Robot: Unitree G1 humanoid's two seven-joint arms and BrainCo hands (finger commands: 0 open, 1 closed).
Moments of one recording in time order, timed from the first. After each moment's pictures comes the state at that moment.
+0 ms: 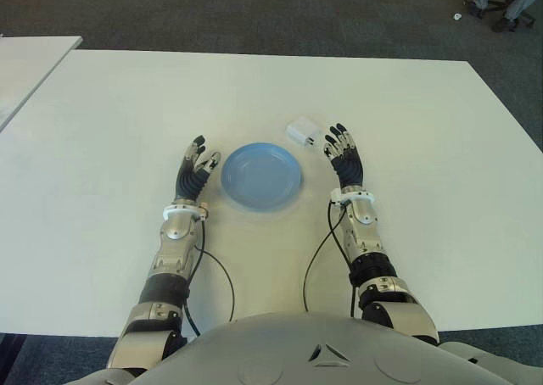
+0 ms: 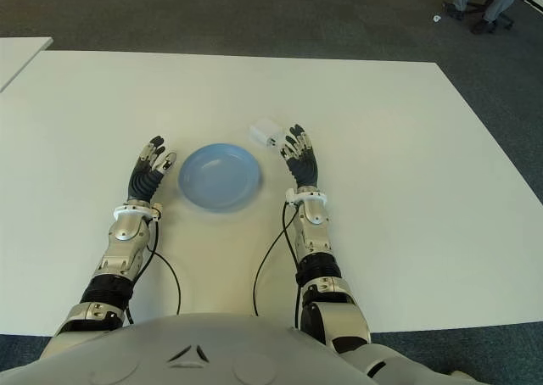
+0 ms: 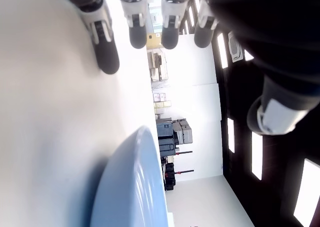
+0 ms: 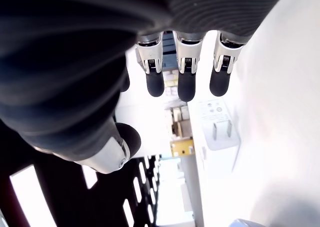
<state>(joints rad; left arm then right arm) -0.05 0.09 0.08 0.51 0.04 -0.34 0.04 -0.24 0.06 -0.10 0.64 0.08 -0.42 0.05</state>
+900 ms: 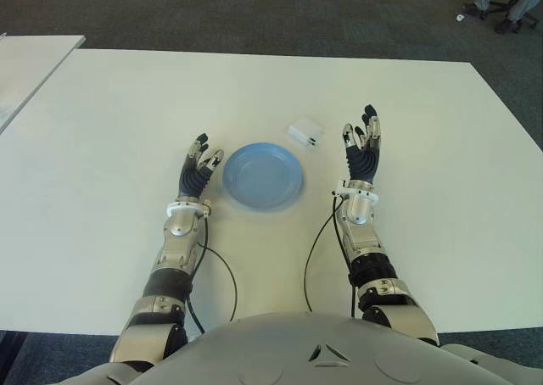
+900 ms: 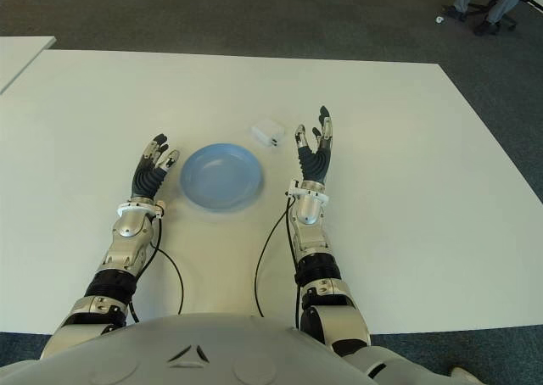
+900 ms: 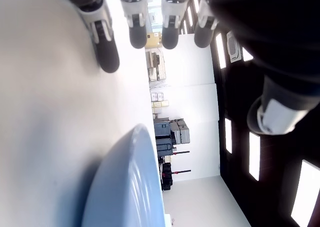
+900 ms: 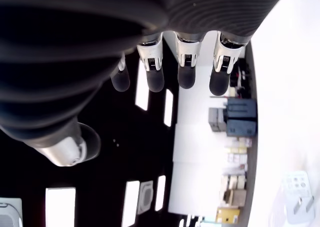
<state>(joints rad) -0.08 0.07 0.07 0.56 0.04 -0.36 0.04 -0.25 0.05 -0.05 0.58 -0.28 -0.61 -0.49</state>
